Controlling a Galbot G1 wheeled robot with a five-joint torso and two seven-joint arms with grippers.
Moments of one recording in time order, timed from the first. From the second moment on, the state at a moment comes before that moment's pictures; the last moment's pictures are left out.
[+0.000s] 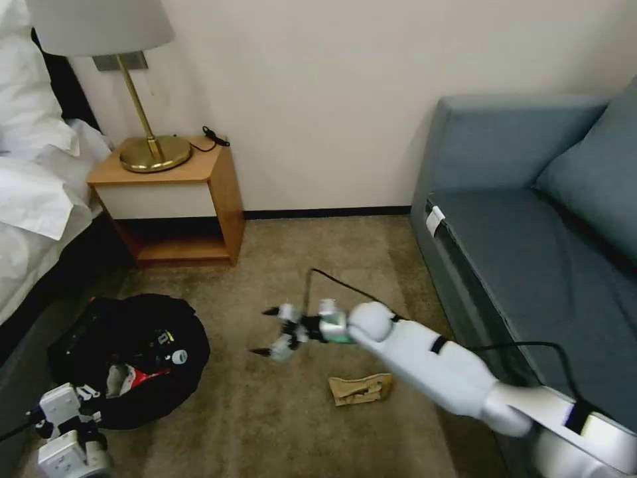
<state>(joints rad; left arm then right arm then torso) 1.79 -1.45 -0.85 -2.07 -0.23 0.03 -0.48 -0.50 1.16 -0.52 1.16 0.33 0.06 -0.77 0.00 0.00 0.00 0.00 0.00</state>
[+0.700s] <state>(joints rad) 1.81 -1.46 -0.85 -2.07 -0.23 0.00 -0.48 -0.67 1.00 -0.45 1.20 0.18 0.10 -0.91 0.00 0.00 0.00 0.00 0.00</state>
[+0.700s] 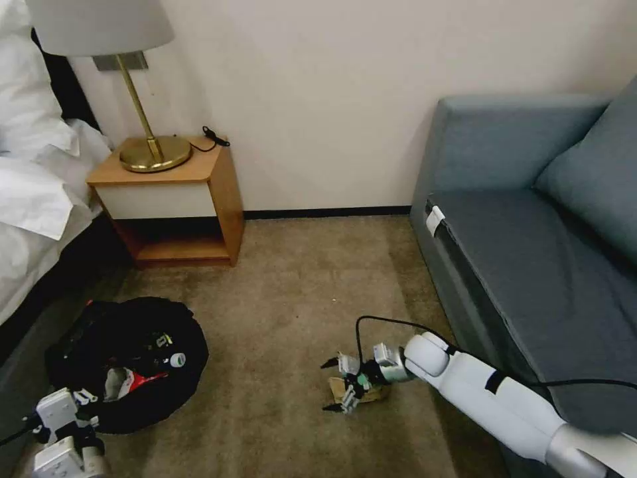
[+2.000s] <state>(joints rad) 1.84 -1.48 -0.84 -2.09 -0.21 -0.01 -0.48 -0.70 1.04 -0.34 0.96 0.12 0.15 -0.98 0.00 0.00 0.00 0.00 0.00</state>
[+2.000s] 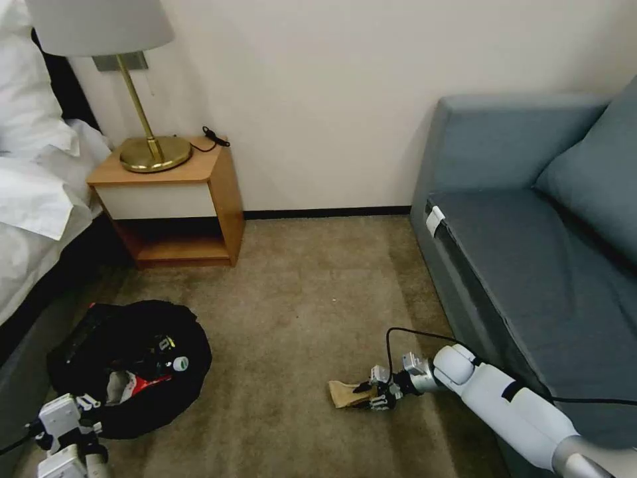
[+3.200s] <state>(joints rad) 1.88 -1.52 -0.82 -2.10 -0.15 -0.05 -0.48 -0.73 1.06 -0.27 1.27 0.42 0.07 -0.94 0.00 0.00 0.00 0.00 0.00</state>
